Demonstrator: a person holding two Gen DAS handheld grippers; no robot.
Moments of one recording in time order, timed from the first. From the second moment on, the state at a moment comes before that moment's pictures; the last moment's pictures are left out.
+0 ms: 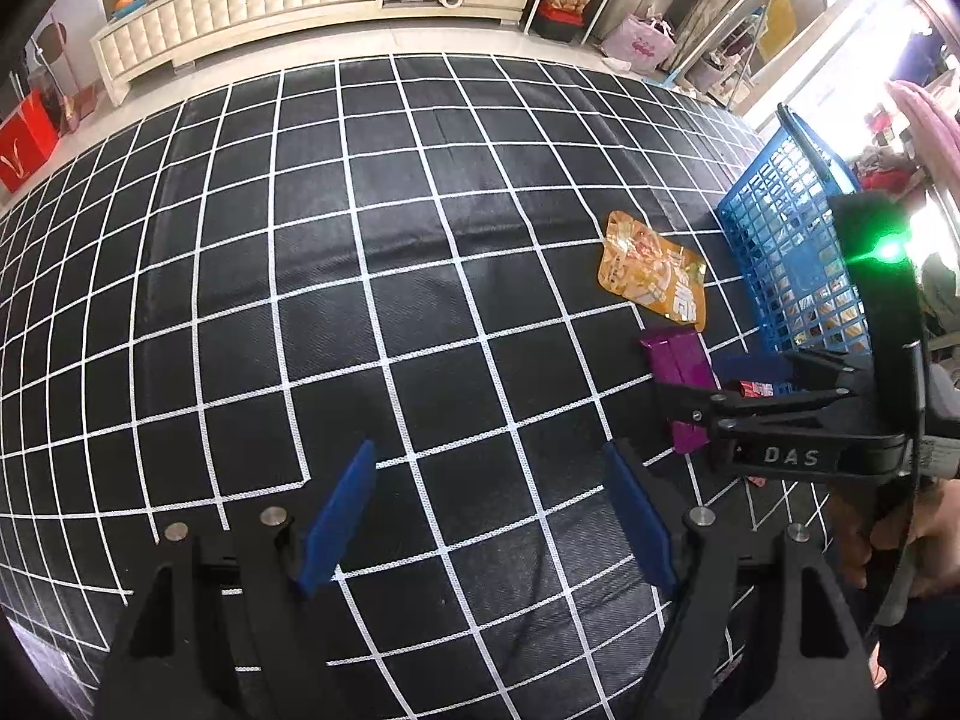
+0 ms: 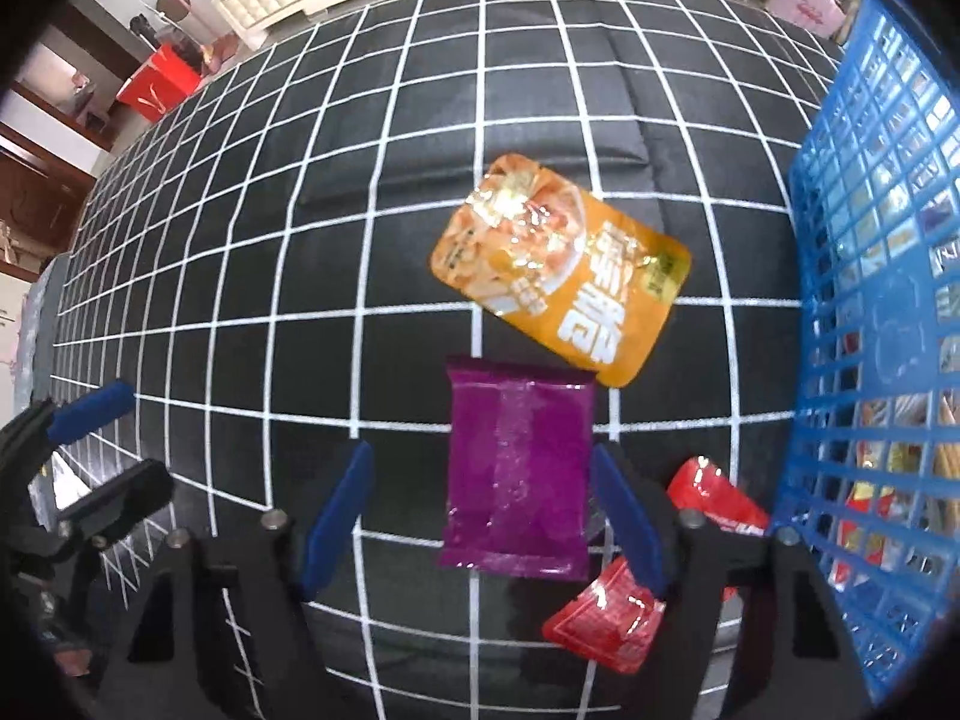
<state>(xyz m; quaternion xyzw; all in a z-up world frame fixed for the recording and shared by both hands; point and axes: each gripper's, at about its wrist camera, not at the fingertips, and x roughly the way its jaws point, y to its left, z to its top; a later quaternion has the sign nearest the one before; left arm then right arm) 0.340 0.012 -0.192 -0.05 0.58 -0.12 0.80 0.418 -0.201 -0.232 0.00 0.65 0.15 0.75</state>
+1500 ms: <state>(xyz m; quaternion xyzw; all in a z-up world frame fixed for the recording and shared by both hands) 0.304 -0.113 -0.128 0.03 0.52 -0.25 0.82 0.310 -0.299 -0.080 0.00 0.49 0.14 0.86</state>
